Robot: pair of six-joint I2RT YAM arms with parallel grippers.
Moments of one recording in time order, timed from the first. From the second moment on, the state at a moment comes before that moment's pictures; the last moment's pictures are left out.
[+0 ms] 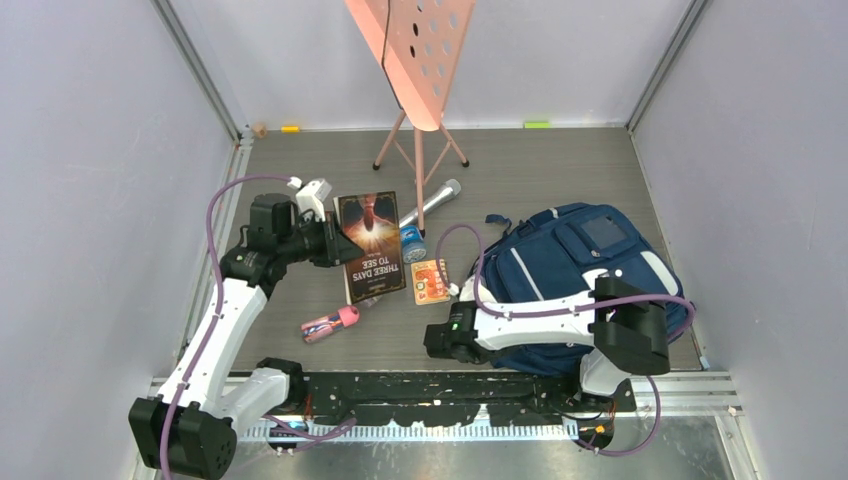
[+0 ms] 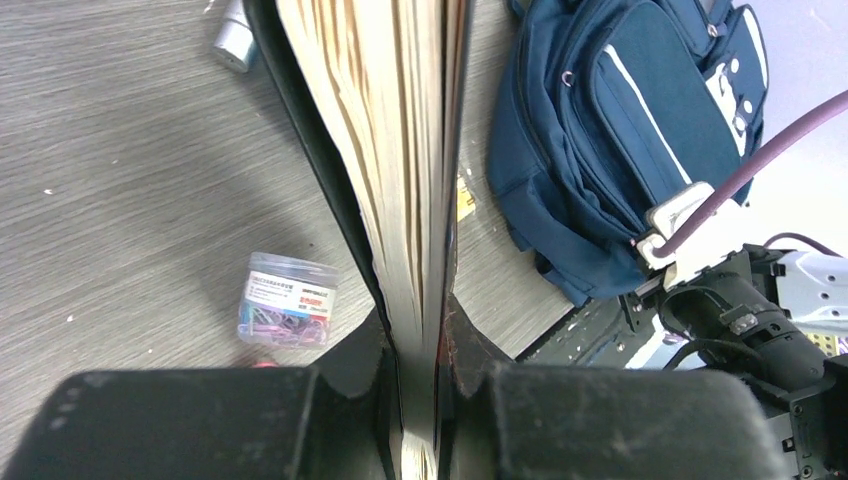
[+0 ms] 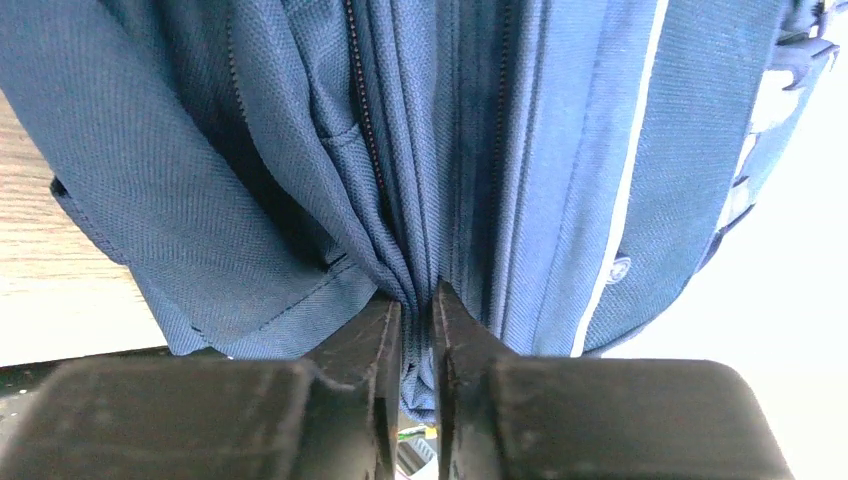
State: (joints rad) left arm -0.18 0.97 0.89 -0.56 0.57 -0.29; right arm 1.35 1.62 0.99 -1.34 0.67 1.00
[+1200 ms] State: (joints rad) left arm -0.77 1.46 0.78 0.36 0.44 -0.97; right arm 1.11 1.12 1.24 -1.09 0.89 0.64
